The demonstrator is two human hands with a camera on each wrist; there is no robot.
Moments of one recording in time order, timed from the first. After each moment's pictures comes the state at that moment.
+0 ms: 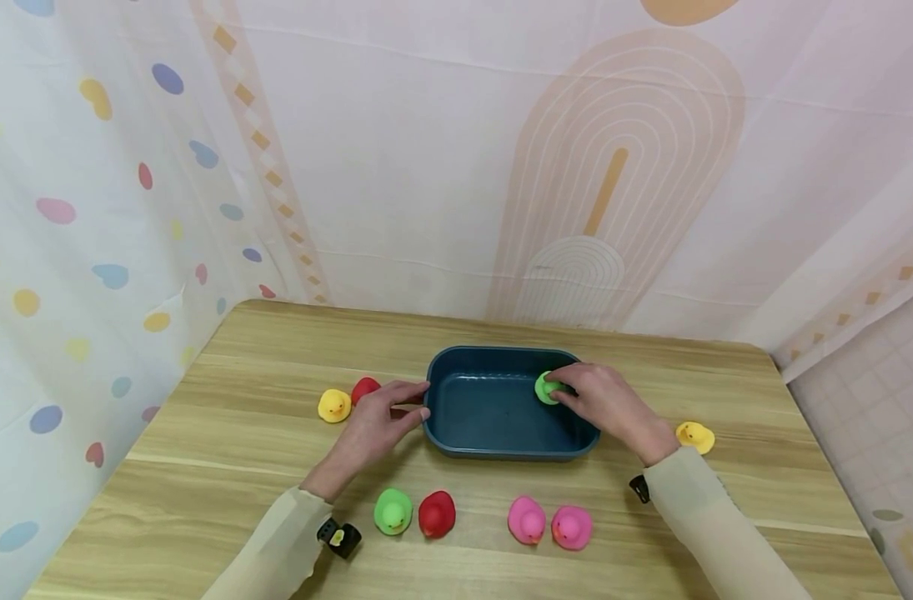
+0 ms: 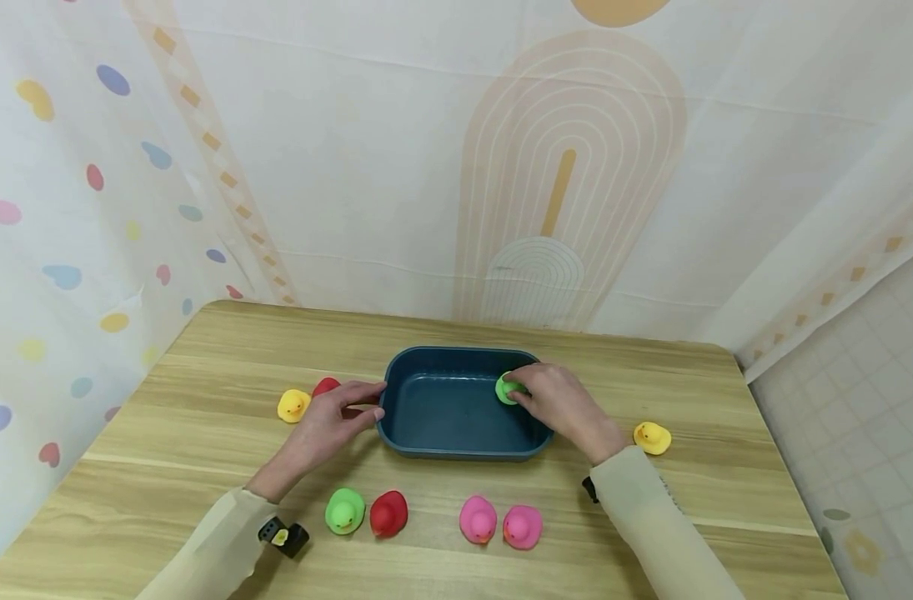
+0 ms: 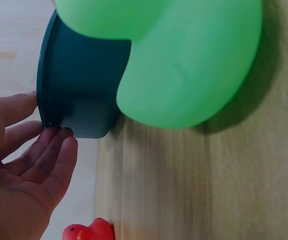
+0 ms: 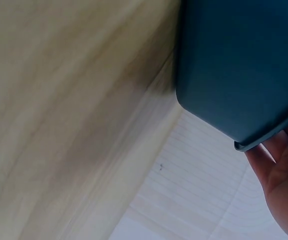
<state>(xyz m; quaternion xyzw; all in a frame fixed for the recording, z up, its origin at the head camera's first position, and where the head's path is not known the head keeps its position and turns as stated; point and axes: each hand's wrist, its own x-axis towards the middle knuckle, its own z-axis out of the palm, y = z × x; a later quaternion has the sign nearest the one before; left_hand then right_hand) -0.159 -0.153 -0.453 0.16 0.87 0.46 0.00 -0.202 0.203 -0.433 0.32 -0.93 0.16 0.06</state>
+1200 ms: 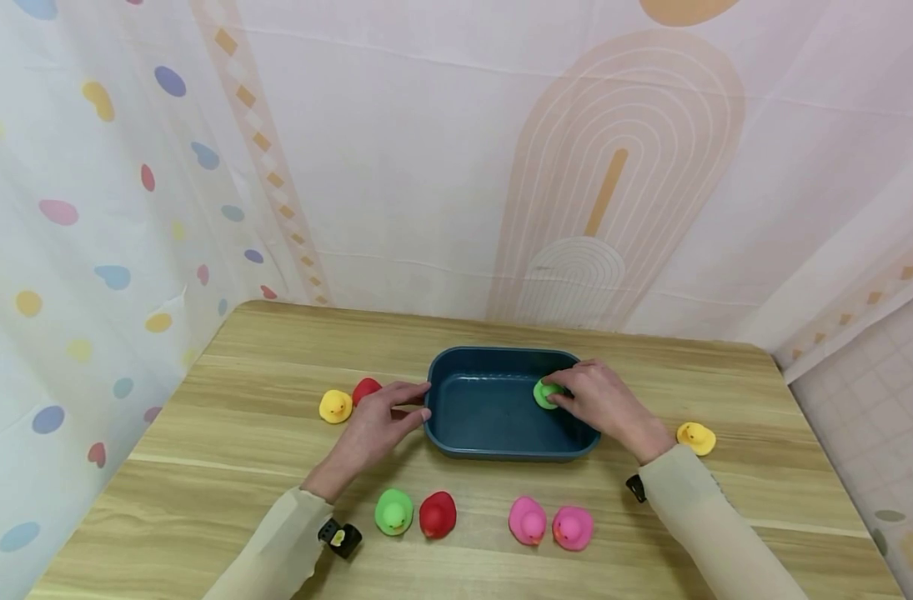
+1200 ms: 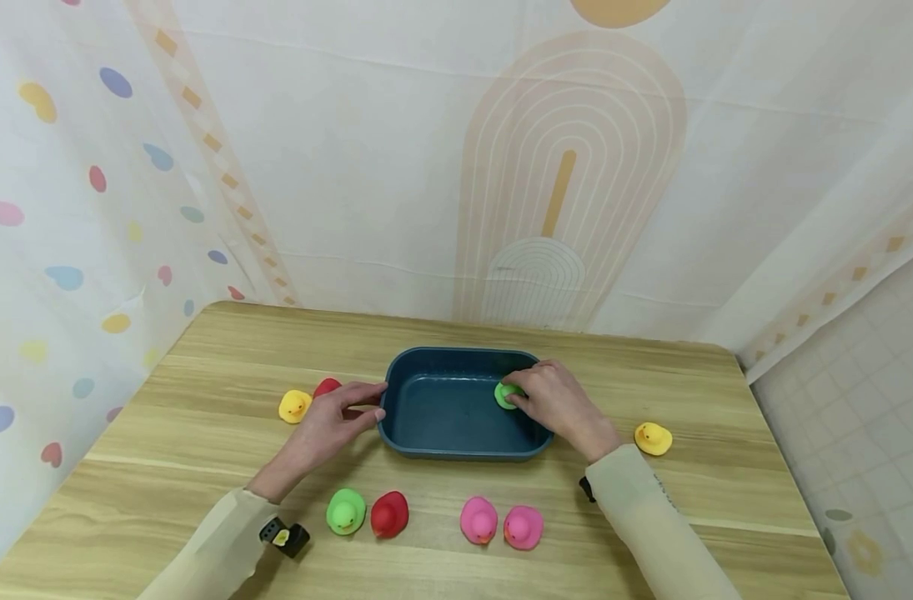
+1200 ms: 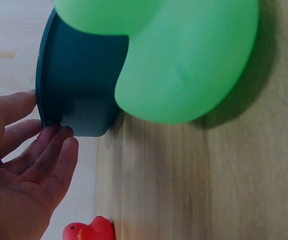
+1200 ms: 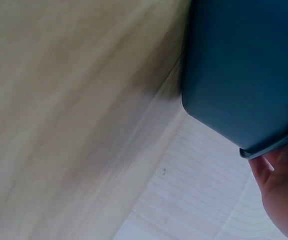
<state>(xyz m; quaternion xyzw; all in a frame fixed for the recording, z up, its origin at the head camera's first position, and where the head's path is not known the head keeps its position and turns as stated) -0.160 -0.154 -0.453 0.16 0.88 0.45 0.01 -0.208 0.199 -0.438 0.34 -0.93 0.13 0.07</state>
